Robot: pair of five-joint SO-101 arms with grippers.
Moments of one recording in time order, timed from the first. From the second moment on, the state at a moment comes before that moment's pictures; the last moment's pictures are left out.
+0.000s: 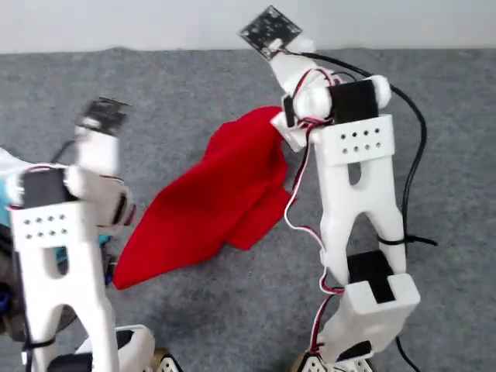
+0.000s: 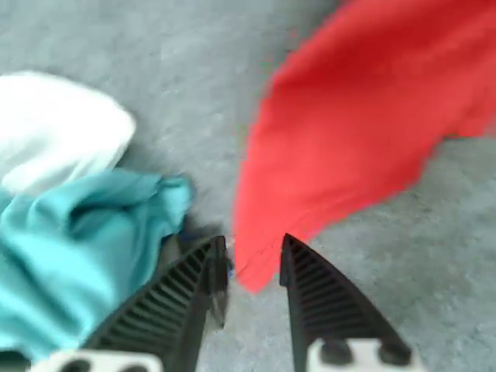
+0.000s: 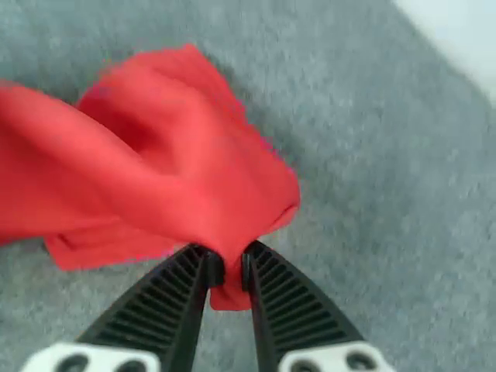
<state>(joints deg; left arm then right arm) -8.8 -27.6 16.7 99.1 -16.2 -15.1 11.7 -43.9 99.3 28.5</state>
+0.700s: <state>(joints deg) 18.5 -10.3 32.1 75.1 -11.4 -10.4 11.8 -43.9 100.4 28.5</state>
